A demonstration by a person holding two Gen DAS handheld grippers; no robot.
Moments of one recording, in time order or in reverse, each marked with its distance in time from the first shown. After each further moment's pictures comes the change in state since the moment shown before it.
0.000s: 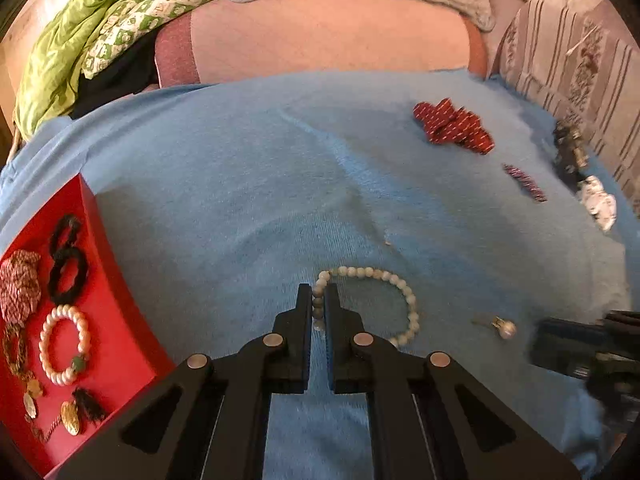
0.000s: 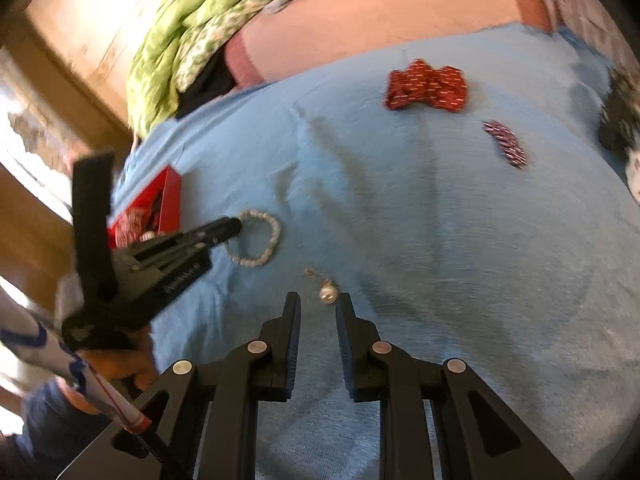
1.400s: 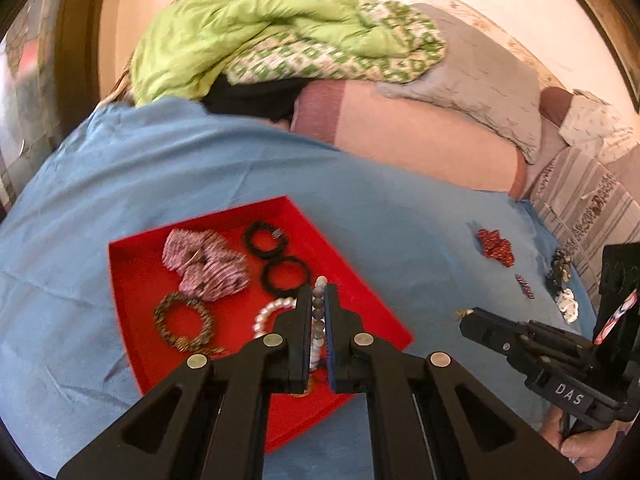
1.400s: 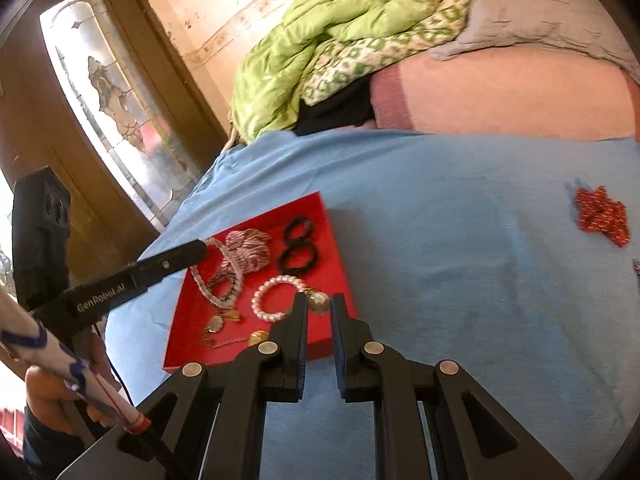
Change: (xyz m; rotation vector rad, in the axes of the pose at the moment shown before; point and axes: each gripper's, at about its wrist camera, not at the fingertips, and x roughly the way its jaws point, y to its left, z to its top) left arm -0.153 0.191 -0.035 -0.317 -0.181 0.013; right arm 0.028 0.197 0.037 -0.216 -0.149 0.201
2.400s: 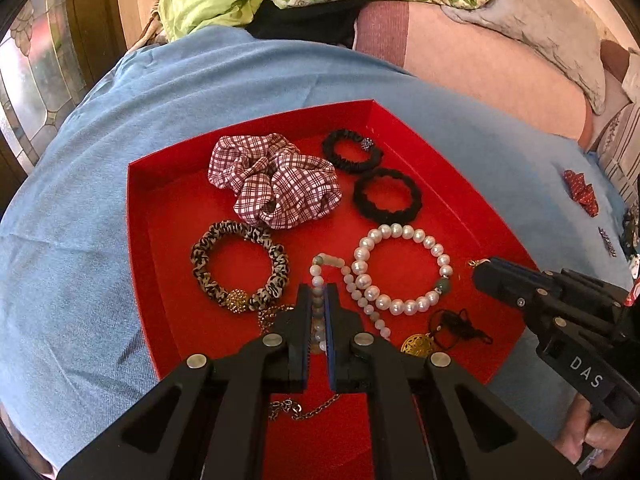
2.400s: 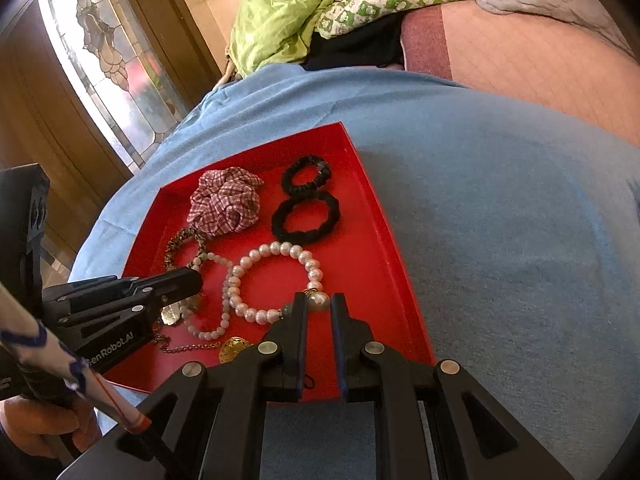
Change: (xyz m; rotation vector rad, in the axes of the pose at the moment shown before) left arm 0.069 0.044 -0.036 0.025 0.193 0.199; right arm 0.112 0.011 -0.014 -0.069 0.154 -0.062
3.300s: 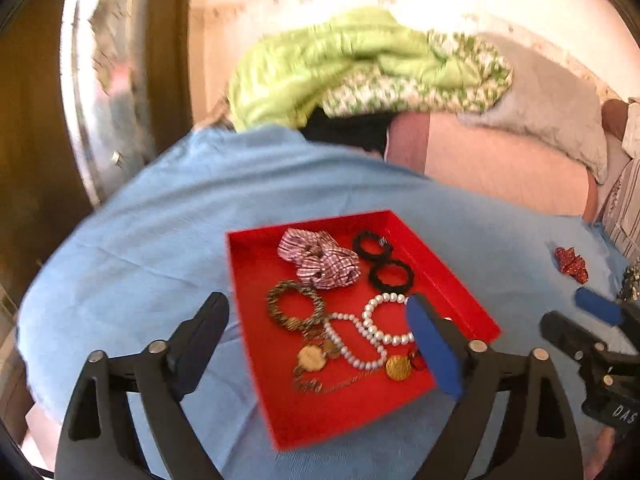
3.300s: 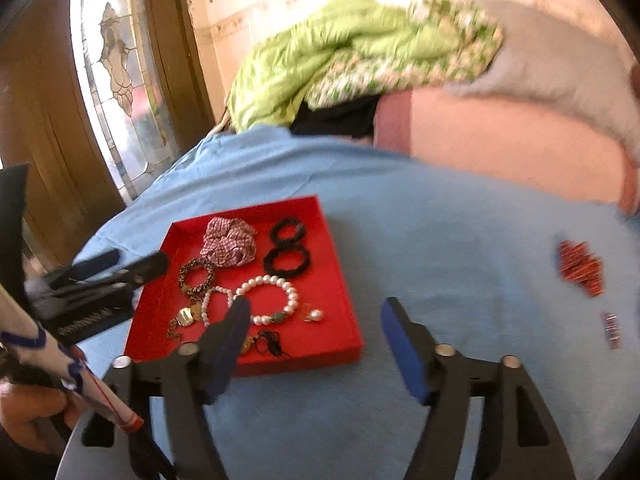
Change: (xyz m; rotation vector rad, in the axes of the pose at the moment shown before) left arm -0.120 -0.005 -0.039 -0.100 -0.383 0.138; right arm -0.122 0.030 -0.026 -0.133 -0.241 -0.206
